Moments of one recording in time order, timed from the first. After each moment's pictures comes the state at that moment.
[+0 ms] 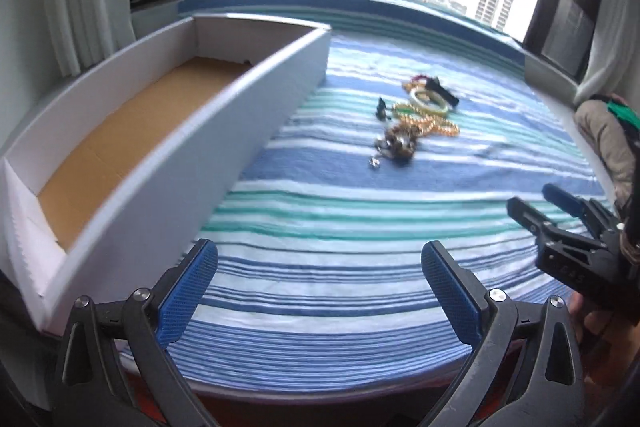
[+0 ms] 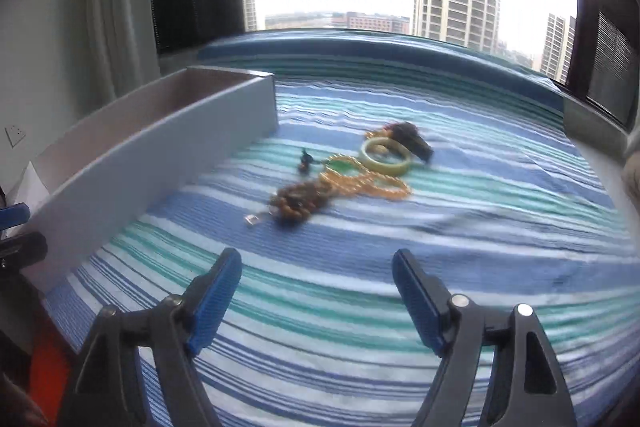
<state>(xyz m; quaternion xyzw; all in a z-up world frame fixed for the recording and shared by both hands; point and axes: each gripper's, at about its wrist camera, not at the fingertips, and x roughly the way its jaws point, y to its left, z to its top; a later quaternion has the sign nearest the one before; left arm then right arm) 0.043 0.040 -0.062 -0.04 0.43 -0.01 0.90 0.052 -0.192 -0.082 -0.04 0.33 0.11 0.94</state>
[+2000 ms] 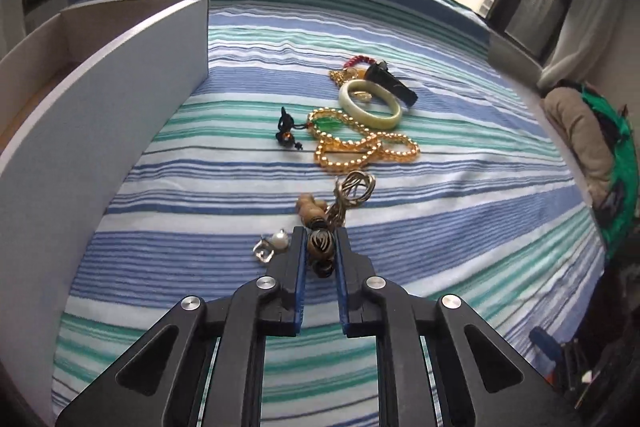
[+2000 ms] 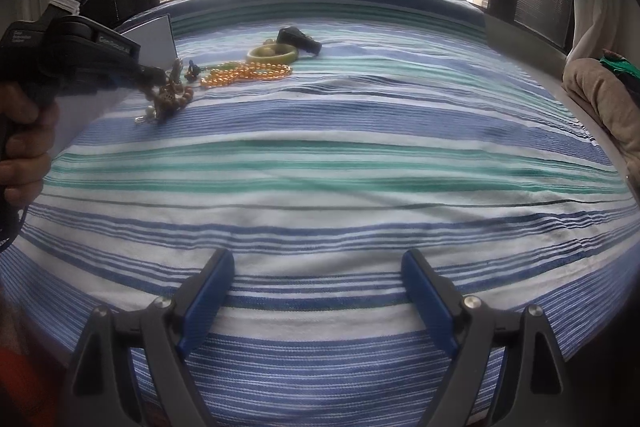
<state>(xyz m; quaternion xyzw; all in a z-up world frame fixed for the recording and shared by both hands) 0.171 -0.027 -0.094 -0.07 0.46 -0.13 0.88 0.024 -0.249 -0.159 0.00 0.38 0.01 0.93</state>
